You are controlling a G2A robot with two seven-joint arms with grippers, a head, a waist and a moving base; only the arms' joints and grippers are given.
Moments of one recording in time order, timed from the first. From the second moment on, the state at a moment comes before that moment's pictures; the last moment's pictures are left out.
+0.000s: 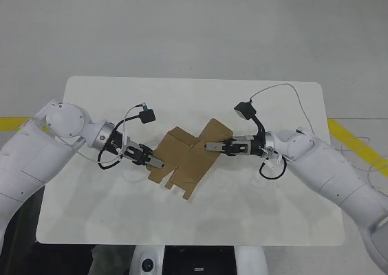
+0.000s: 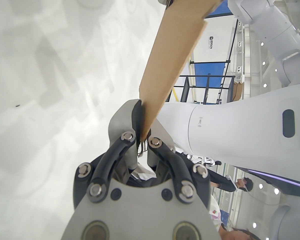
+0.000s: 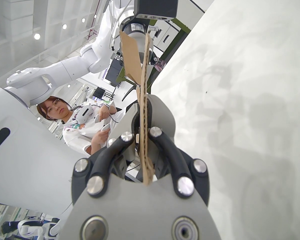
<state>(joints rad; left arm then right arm) 0.52 -0.75 -0.63 -1.39 -0.52 -0.40 -1.42 -0.50 -1.03 0.36 -1.07 0.64 -0.99 0.83</state>
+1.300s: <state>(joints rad) 0.58 -0.81 -0.75 -1.23 -0.76 -0.50 -1.19 -0.53 -1.16 0.55 -0.84 0.46 -1.01 0.54</state>
